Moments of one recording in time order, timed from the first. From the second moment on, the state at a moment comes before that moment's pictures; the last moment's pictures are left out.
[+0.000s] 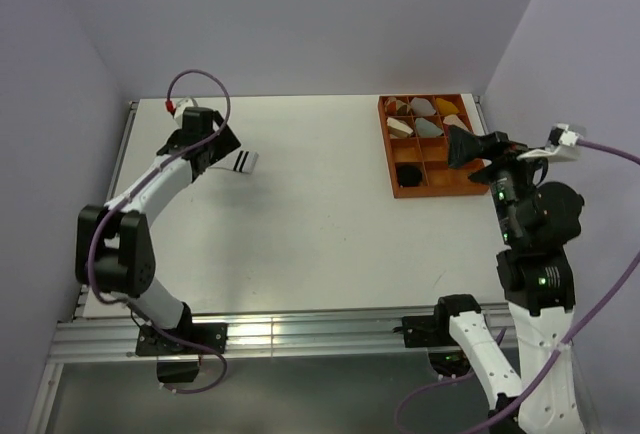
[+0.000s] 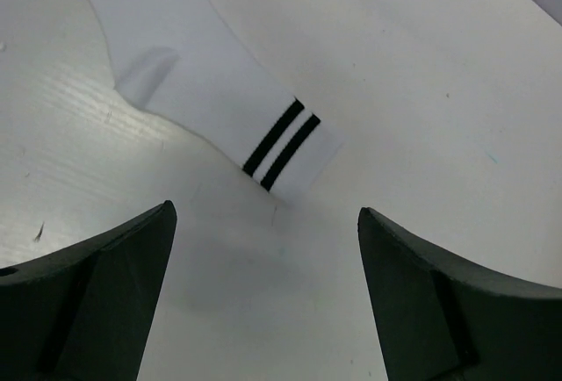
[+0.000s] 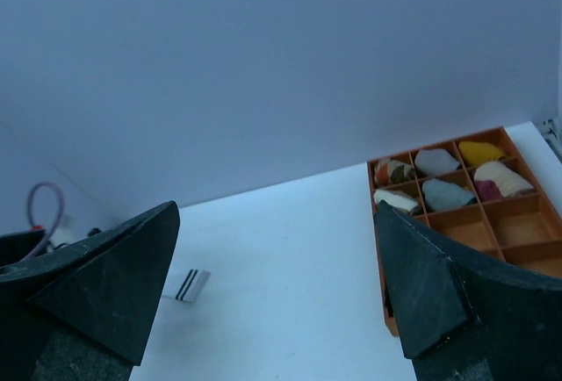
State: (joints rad) left arm -0.20 1.58 1.15 -0.25 -0.25 -0.67; right arm 0.06 0.64 1.13 -0.38 0.02 0.44
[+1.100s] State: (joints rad) left arm -0.41 2.10 1.47 -0.21 -0.11 -0.44; right arm 0.10 0.58 0.97 -0.31 -0.11 0.49
